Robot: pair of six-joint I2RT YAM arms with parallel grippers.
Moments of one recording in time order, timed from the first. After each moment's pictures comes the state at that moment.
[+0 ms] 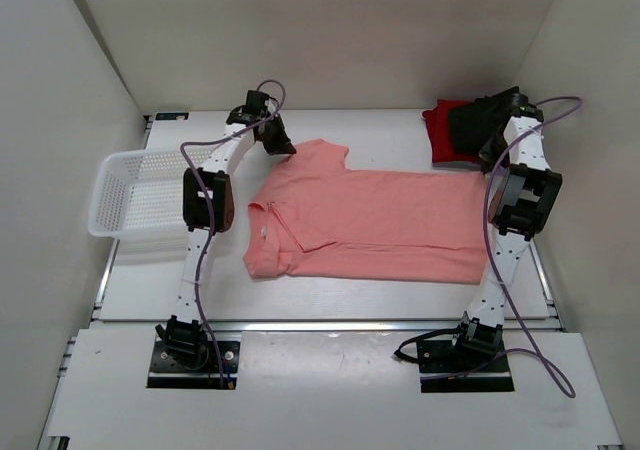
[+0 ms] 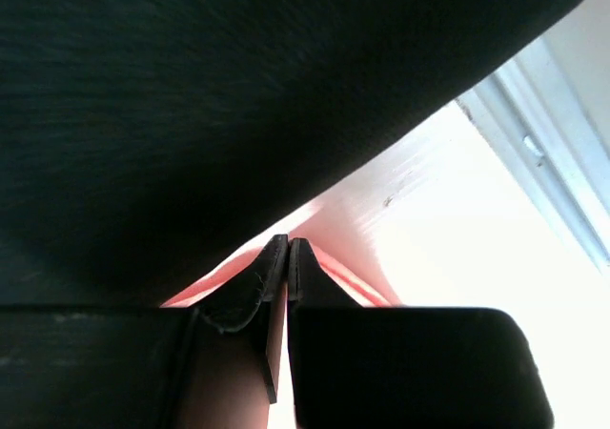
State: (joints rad) left arm -0.22 2.65 2.43 -0.69 0.34 -0.56; right arm -0.29 2.42 2.23 -1.01 0.10 0.44
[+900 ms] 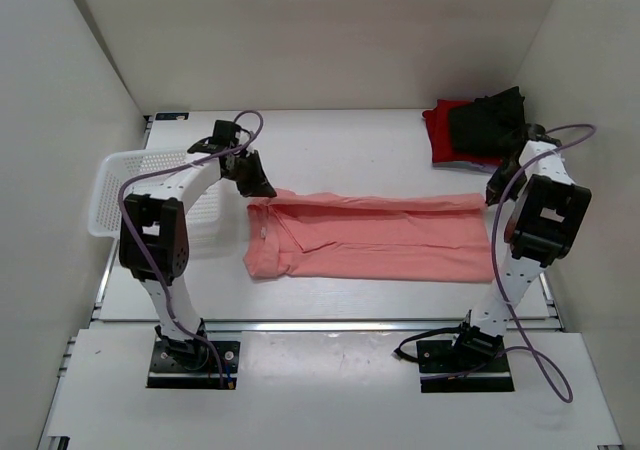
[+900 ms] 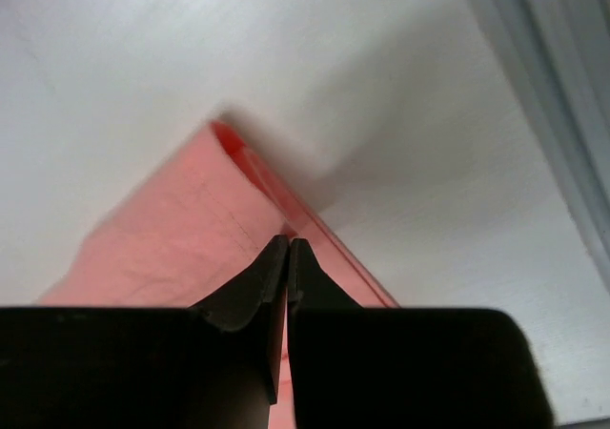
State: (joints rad) left arm -0.20 1.86 1.43 -0.62 0.44 -0.50; right arm -0.37 2.05 1.68 -0.90 -0.02 0.31
